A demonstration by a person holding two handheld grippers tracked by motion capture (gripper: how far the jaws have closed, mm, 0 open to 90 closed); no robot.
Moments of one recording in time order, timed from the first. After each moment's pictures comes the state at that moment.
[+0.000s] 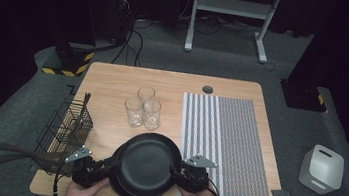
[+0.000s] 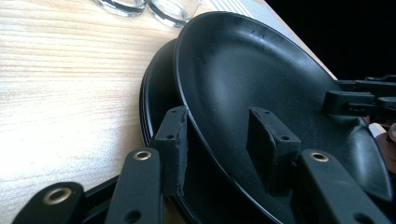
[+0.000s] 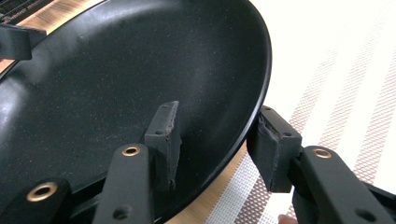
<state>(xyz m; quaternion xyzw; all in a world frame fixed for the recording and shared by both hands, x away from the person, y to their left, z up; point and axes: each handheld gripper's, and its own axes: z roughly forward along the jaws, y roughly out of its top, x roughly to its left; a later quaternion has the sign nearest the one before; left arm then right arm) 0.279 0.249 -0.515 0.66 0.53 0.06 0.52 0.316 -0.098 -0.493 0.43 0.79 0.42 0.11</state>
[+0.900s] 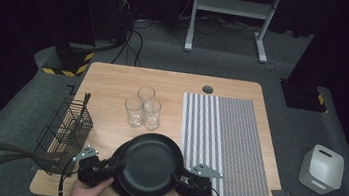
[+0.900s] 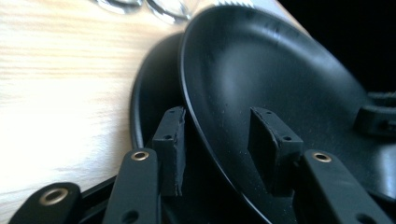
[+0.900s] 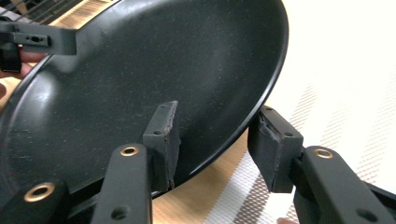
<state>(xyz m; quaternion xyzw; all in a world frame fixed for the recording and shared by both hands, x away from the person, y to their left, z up) 0.287 0.235 -0.520 0.68 0.53 0.07 0.51 0.293 -0.108 -0.496 0.43 0.78 0.44 0.10</state>
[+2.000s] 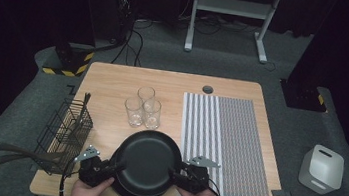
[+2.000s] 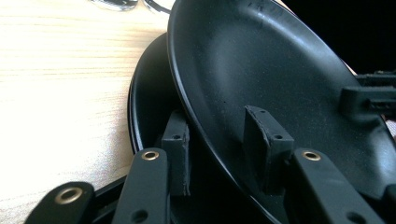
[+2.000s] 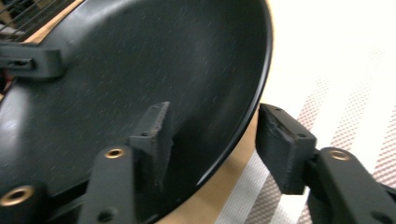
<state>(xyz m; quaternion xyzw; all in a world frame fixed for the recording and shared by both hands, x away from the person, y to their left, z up) 0.287 0.237 -0.522 0.68 0.52 0.07 0.51 0.316 -0.101 -0.502 0.45 0.78 0.43 0.07</state>
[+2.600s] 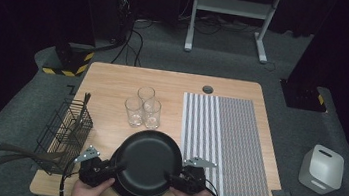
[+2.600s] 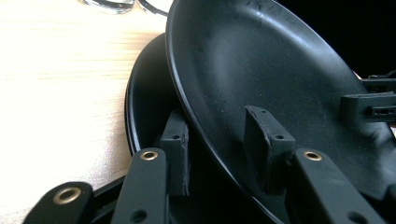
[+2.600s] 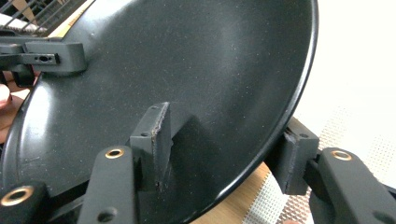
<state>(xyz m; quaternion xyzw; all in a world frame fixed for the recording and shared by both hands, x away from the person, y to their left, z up) 0.286 0.236 -0.524 0.68 0.51 0.08 0.52 0.315 -0.094 -0.503 0.45 0.78 0.43 0.04</state>
